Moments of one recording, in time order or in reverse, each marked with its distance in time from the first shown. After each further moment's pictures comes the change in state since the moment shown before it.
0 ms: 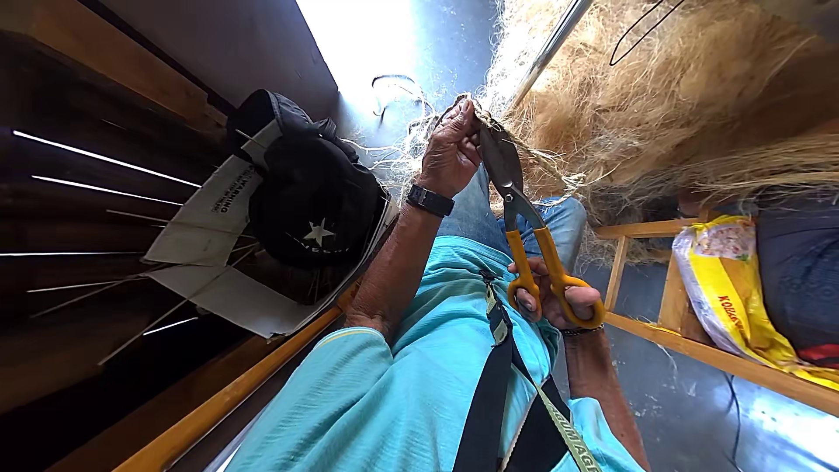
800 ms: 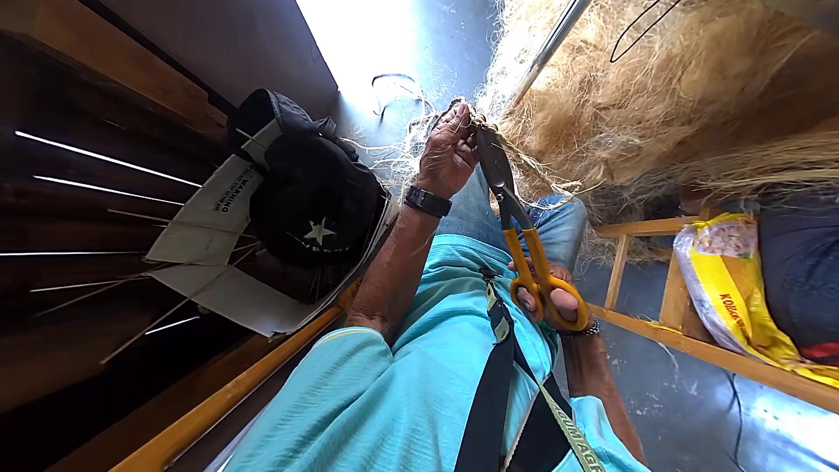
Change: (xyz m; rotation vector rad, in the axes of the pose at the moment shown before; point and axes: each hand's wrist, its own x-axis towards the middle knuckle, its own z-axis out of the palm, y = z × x) left_hand -0.003 -0.001 -0.007 0.019 0.063 -0.005; right_hand -0.002 0.009 0.002 -0.159 0.096 -0.097
